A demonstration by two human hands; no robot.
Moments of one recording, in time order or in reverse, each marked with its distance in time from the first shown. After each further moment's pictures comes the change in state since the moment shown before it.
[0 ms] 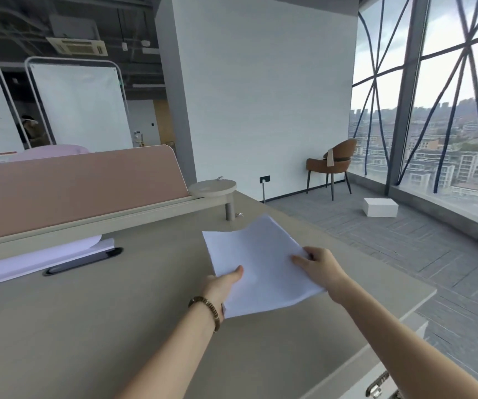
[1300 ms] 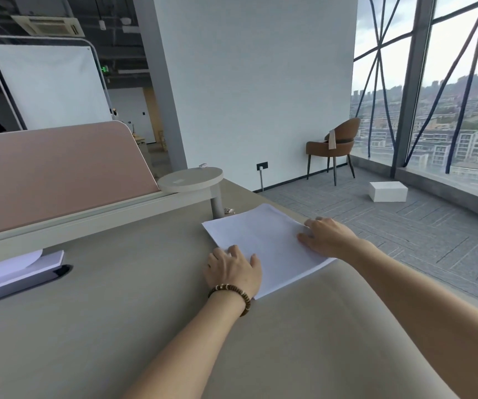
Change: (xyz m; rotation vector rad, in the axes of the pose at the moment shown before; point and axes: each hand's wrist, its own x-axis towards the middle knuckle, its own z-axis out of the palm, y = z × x) left_hand 0.176 0.009 0.091 1.311 0.416 0.425; right_hand 0.209 0.040 -0.010 -0.994 -0.038 -0.192
